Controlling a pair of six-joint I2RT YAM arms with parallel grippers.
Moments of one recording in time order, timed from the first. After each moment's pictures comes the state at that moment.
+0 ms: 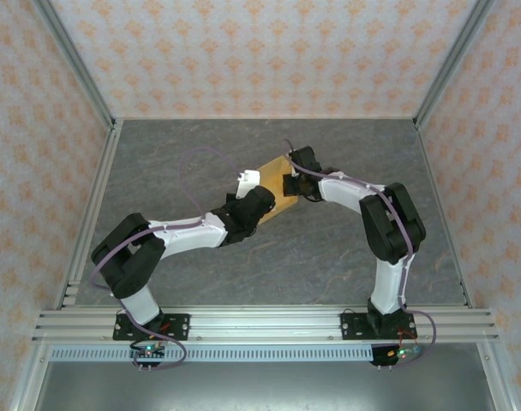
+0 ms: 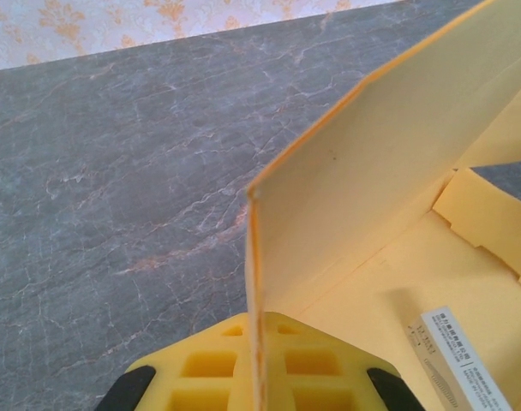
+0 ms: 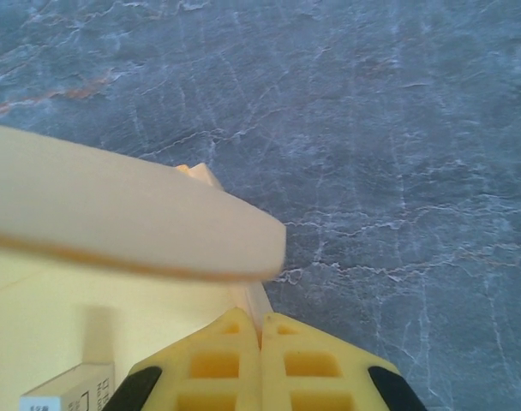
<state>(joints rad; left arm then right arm) -0.79 1.69 0.97 -0.01 -0.78 -0.40 0.49 1.92 1.25 -0.27 0.04 0.31</state>
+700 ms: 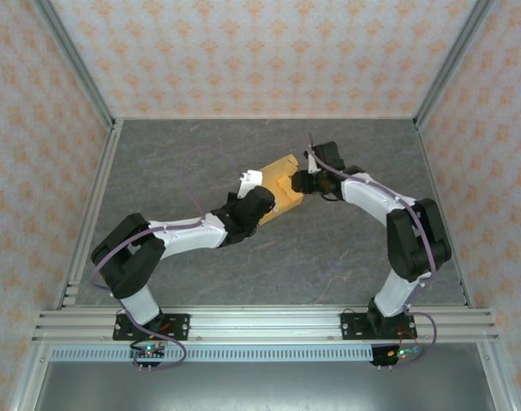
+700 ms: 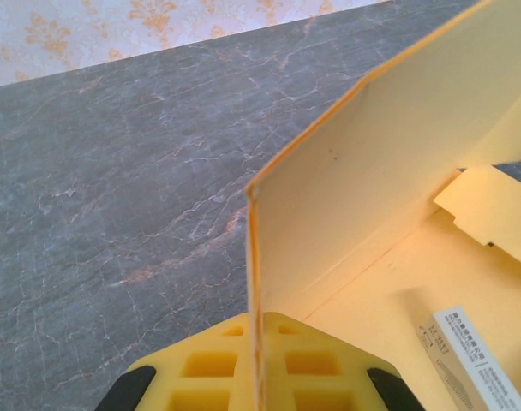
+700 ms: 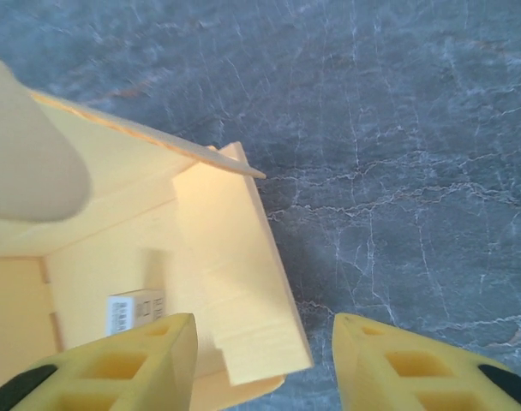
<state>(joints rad) -0.79 1.69 0.96 0.03 -0.76 -0.33 0.37 1.70 1.16 -0.36 -0.18 0.29</state>
